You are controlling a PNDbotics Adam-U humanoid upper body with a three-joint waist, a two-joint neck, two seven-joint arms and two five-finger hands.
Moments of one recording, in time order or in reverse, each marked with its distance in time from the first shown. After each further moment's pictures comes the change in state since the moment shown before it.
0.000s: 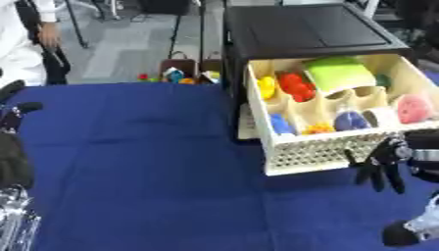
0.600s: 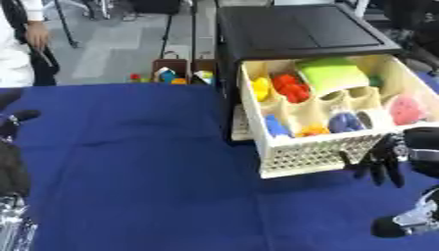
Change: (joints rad) left arm -0.001 -0.009 0.006 0.000 0.000 0.011 -0.004; right arm 0.032 -0.011 -0.006 0.000 0.060 0.001 -0.021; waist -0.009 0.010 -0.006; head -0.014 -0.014
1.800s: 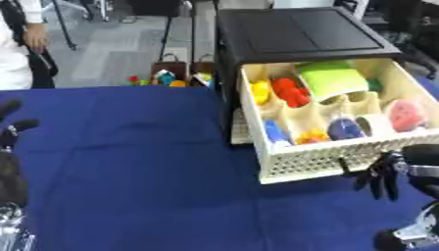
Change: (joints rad) left arm 0.000 -0.026 0.000 0.000 0.002 0.014 -0.012; right arm 0.027 -0.007 -0.009 -0.002 -0.007 0.018 0.031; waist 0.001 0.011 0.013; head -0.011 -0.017
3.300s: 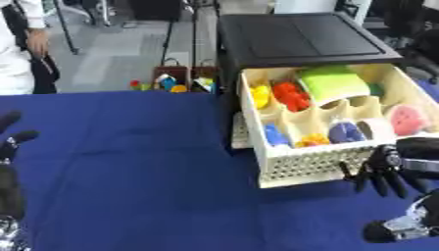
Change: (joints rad) left arm 0.000 -0.016 0.000 0.000 0.018 0.014 -0.020; right arm -0.037 0.011 -0.002 0.000 0.037 0.016 -0.056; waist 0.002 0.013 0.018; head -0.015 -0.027
